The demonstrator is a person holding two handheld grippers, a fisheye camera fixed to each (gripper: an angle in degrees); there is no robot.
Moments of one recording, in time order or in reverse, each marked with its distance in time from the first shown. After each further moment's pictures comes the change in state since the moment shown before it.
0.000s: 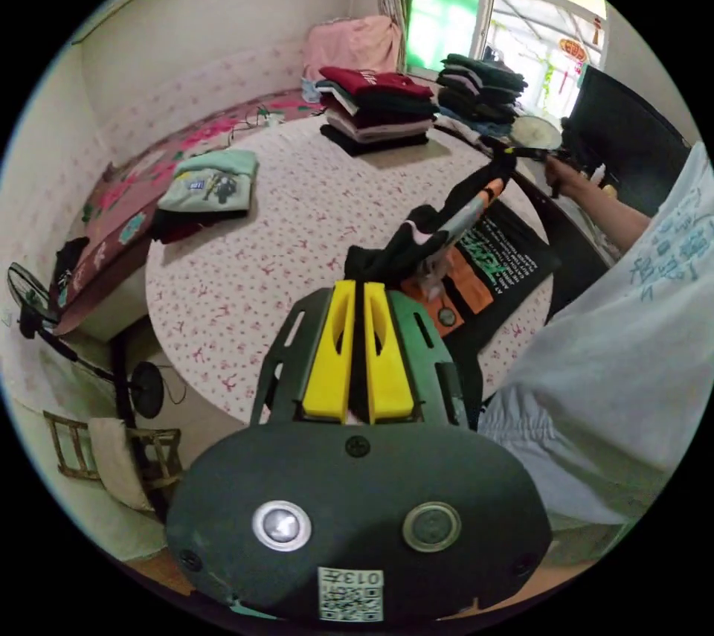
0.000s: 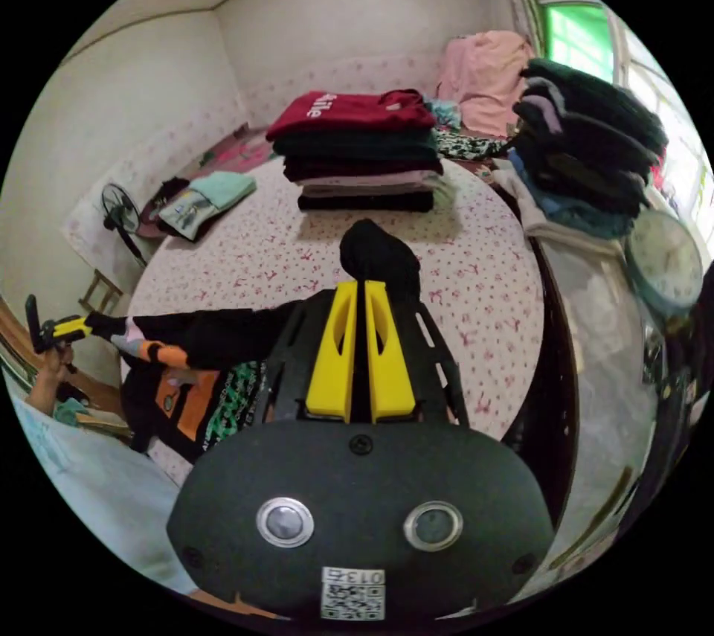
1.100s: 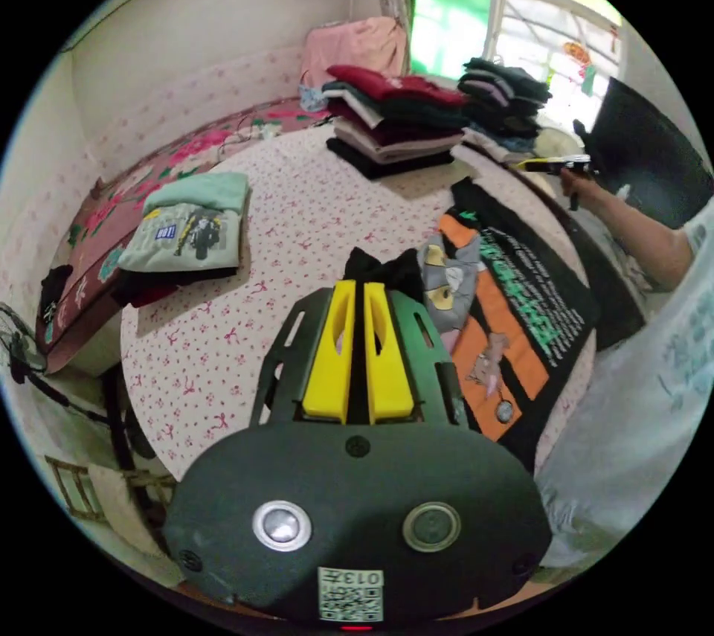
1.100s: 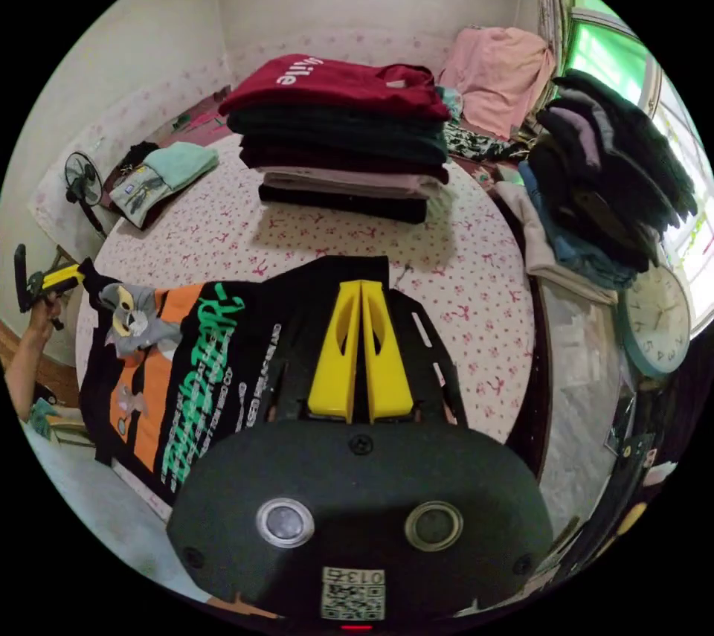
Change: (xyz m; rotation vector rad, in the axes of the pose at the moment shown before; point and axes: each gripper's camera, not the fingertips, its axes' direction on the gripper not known) left arm -0.055 -0.115 0.031 0.185 0.280 0.152; right arm -0.058 -0.122 0.081 -0.116 0.158 -0.195
